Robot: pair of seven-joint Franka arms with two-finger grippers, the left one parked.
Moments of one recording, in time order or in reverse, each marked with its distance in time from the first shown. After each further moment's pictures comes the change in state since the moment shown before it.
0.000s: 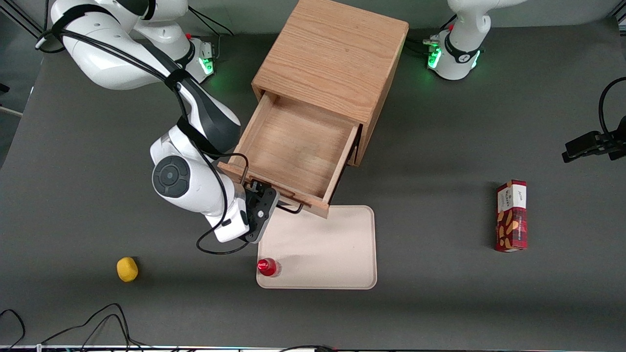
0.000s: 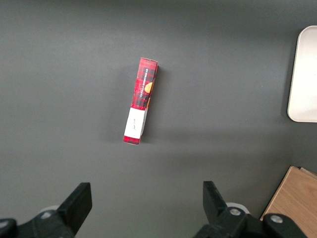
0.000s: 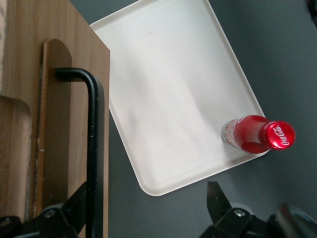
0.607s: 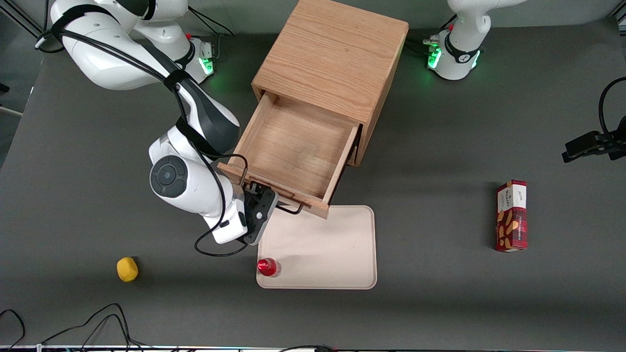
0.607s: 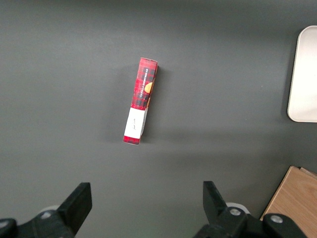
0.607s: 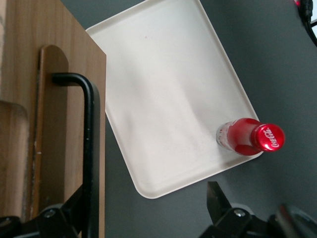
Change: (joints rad) arm 0.002 0.000 -0.003 0.009 0.000 0.009 -0.001
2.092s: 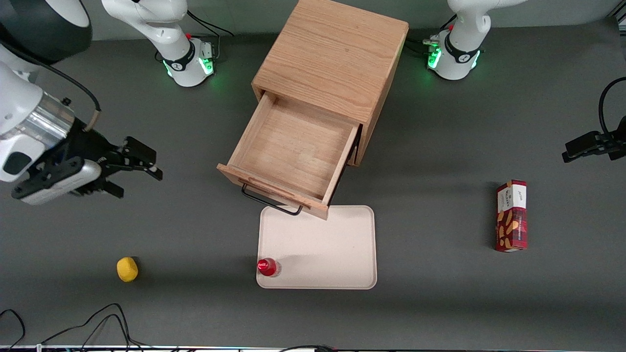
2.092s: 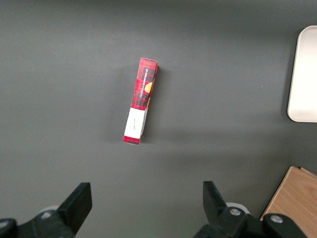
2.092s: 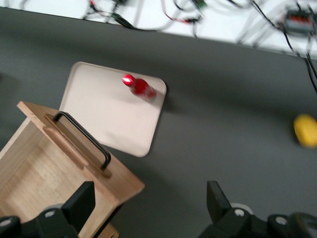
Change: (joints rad) arm -0.161 -0.598 -0.276 -0.209 0.359 -0.208 0.573
